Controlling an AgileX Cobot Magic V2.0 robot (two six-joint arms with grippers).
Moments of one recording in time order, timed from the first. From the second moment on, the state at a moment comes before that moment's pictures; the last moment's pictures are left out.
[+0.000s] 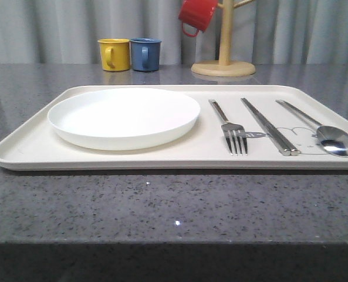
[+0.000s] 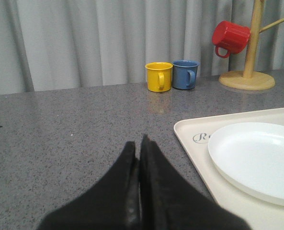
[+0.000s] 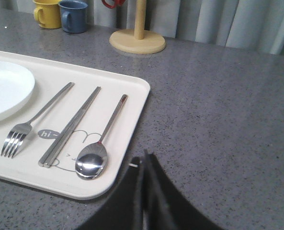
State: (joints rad) left arm -0.15 0.21 -0.28 -0.07 0.18 0.10; right arm 0.22 0.18 -0.37 -0.07 0.49 0.04
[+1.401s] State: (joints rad) left arm -0.01 -0.01 0.00 -0.07 0.20 0.10; right arm 0.22 0.18 -0.36 -0.08 0.48 0.04
